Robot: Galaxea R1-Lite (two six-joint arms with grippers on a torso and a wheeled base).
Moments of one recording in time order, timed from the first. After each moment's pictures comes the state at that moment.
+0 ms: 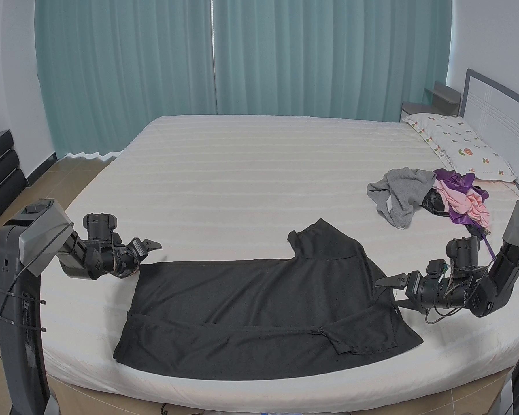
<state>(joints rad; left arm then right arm) 0.09 2.52 -1.28 -0.56 -0.34 -0.62 0.04 2.14 -0.52 -0.88 0.54 0.63</state>
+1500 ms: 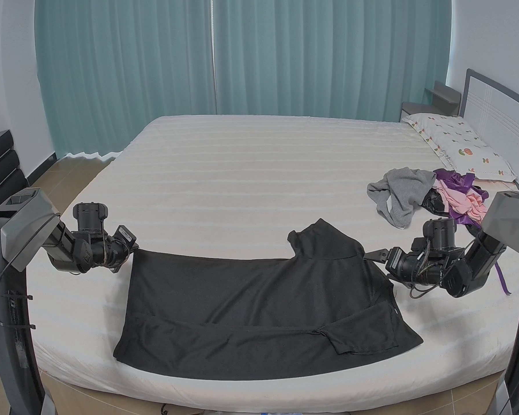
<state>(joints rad) 0.10 2.40 -1.20 -0.56 -0.24 -0.88 0.11 2.27 -0.82 -0.81 0.31 0.66</state>
